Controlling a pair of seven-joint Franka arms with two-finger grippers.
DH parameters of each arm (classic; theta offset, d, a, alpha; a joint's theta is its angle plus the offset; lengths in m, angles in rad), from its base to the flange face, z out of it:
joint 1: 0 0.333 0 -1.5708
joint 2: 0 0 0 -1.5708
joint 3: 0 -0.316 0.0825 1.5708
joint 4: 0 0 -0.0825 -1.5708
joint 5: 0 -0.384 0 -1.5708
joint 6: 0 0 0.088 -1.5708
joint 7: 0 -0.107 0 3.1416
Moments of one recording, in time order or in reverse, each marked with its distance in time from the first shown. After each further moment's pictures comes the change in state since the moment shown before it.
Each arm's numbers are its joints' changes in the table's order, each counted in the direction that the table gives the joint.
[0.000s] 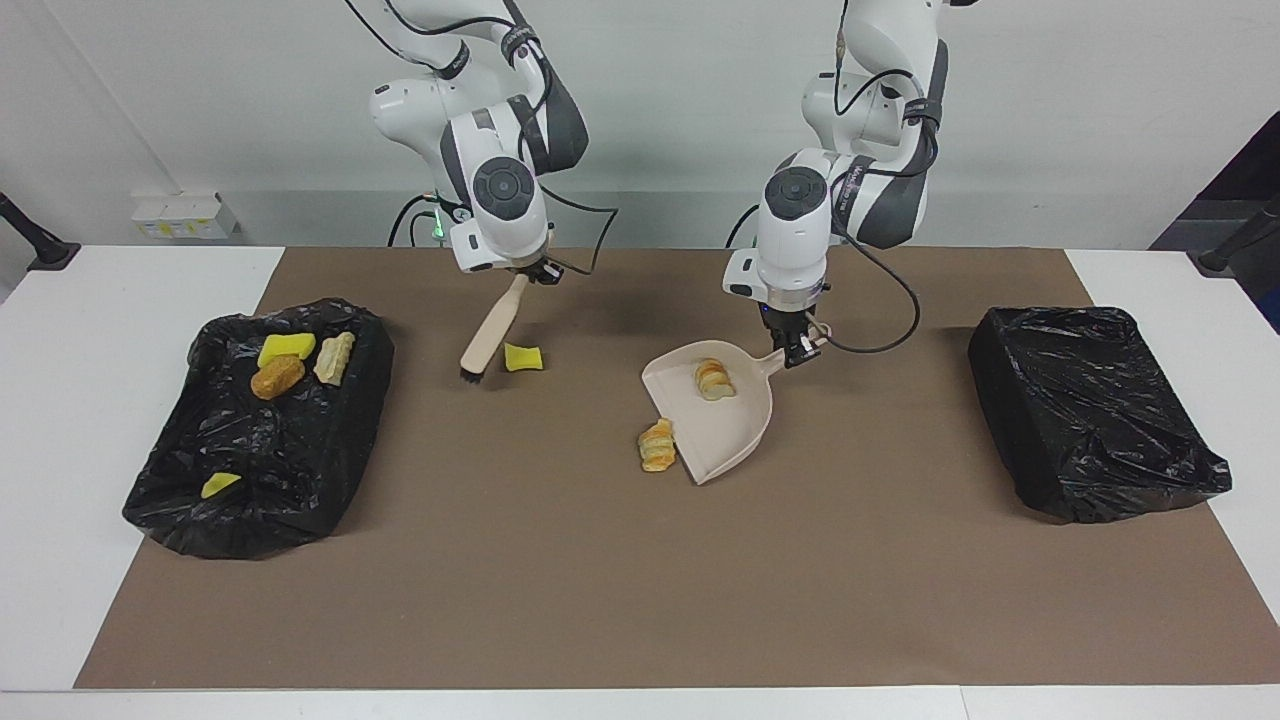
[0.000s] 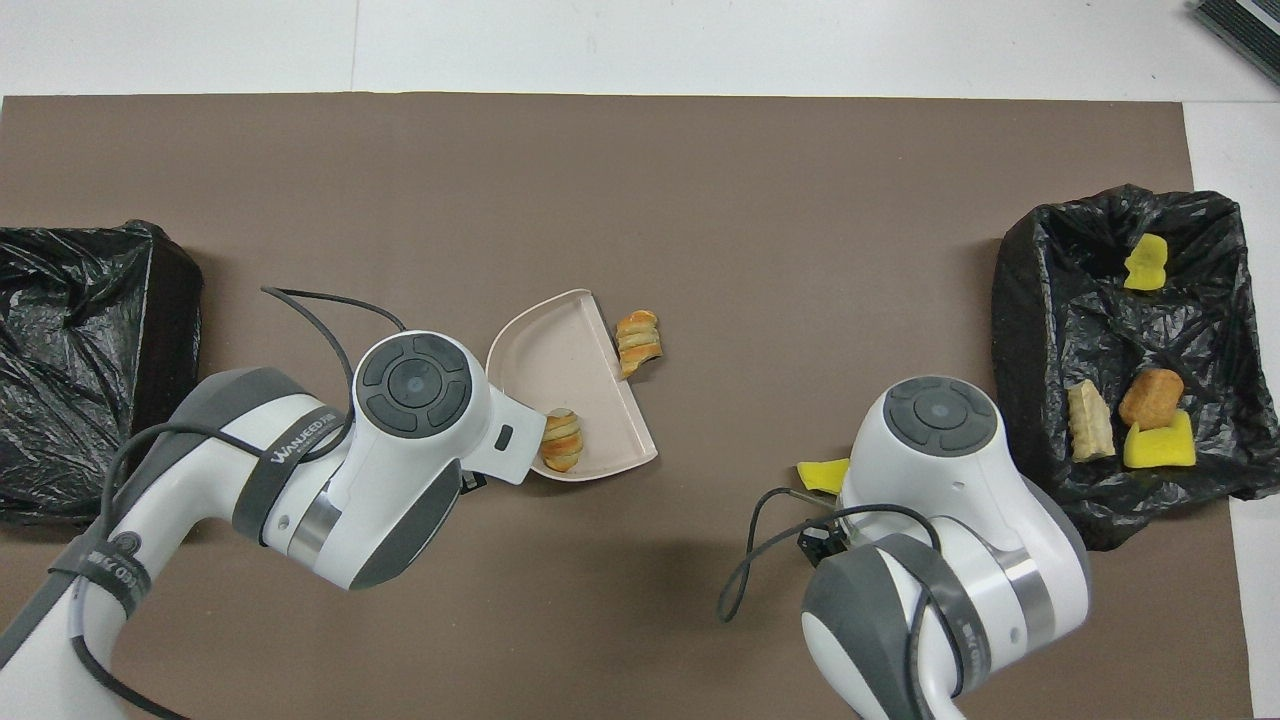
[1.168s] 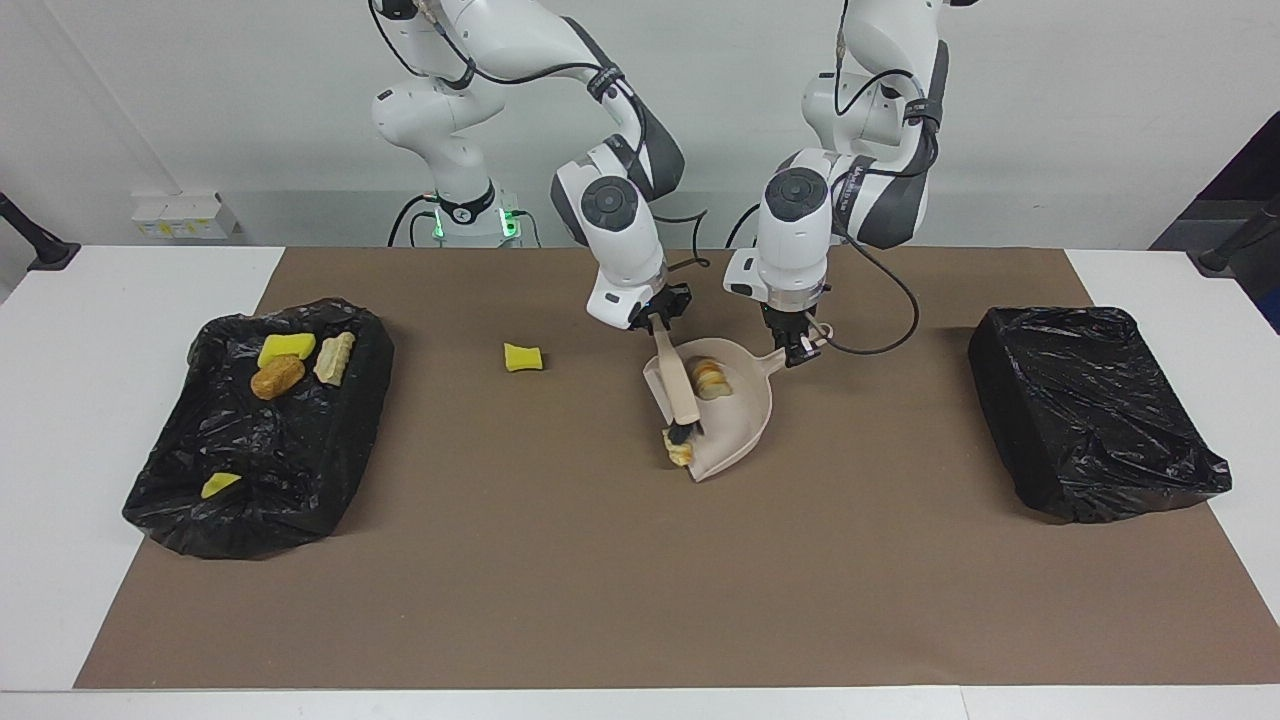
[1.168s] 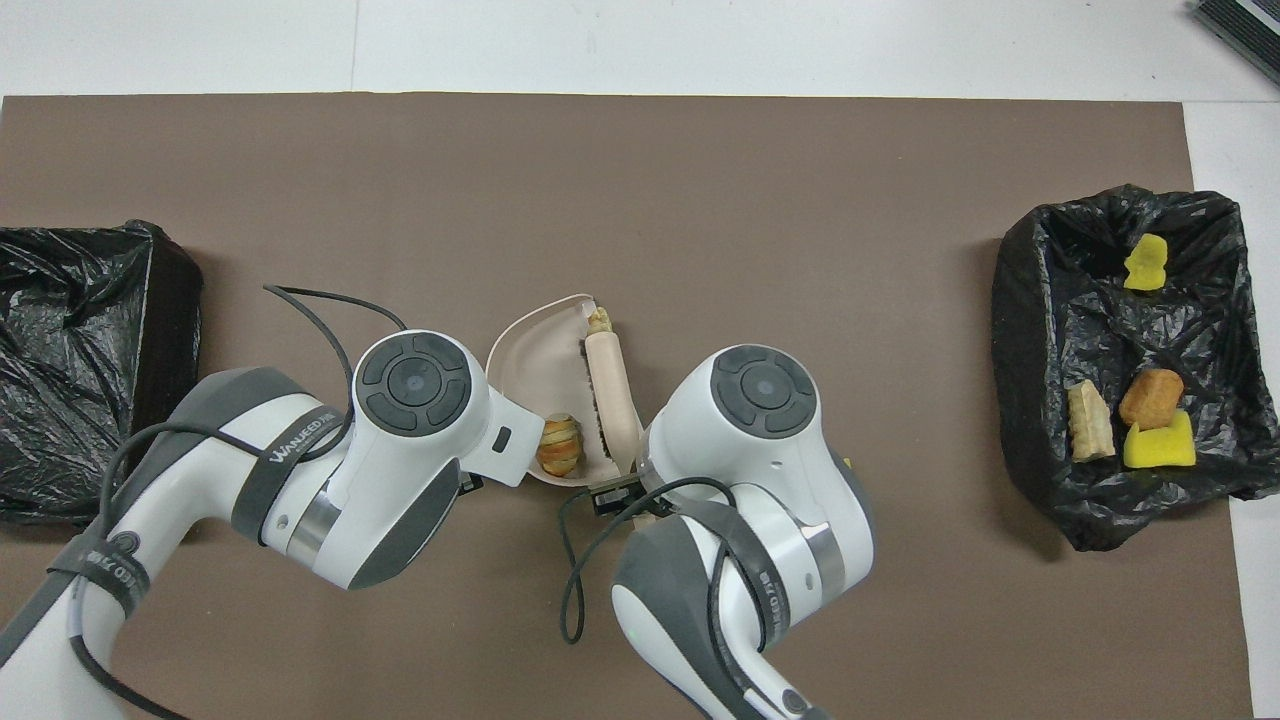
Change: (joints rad) left arm 0.001 0.000 0.000 0.000 0.000 -0.009 -0.026; right arm 0.188 0.279 -0.010 -0.319 -0.264 0.312 0.637
